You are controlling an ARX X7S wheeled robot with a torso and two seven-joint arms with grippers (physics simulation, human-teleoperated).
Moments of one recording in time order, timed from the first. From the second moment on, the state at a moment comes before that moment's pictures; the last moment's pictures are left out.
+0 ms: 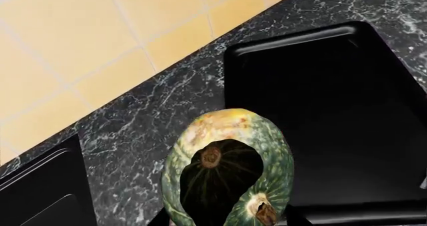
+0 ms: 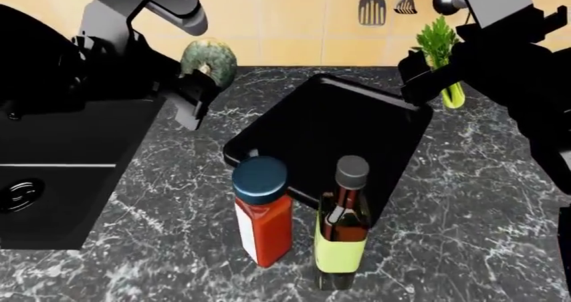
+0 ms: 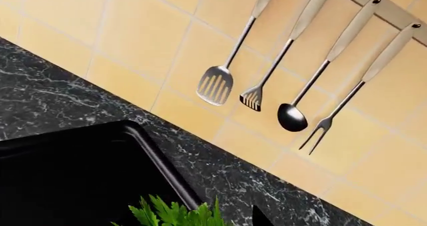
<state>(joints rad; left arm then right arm) -1.62 -0.62 0.74 -0.08 -1.19 -1.41 -0.03 1.29 0.54 -0.41 -0.23 0.33 1.42 -0.15</state>
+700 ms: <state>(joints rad) -1.67 -0.57 0.82 -0.11 -1.16 -1.38 0.02 1.37 0.47 -0.59 0.01 0.35 1.33 -0.27</state>
